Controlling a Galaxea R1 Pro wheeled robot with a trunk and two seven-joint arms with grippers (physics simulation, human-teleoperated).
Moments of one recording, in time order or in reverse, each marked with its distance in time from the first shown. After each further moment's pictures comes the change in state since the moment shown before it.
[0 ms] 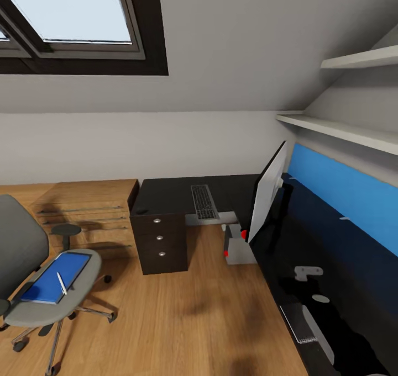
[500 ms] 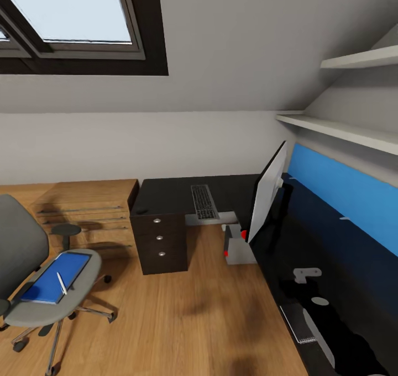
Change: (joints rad) left arm 0.000 0.000 0.000 0.001 0.000 0.001 -0.001; right arm -0.001 -0.003 0.002 0.037 0.072 -0.021 0.035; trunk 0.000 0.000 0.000
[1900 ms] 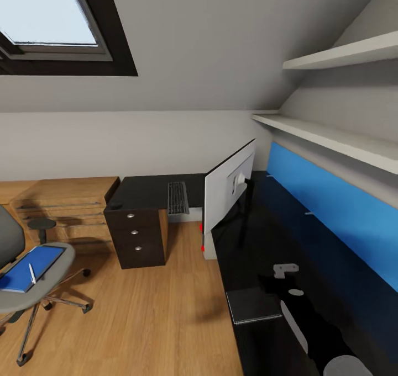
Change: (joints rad) left arm 0.000 0.001 -0.003 0.034 -0.003 -0.004 -0.001; right arm -0.079 0.102 0.045 0.094 0.004 0.020 -0.012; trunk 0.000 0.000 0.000
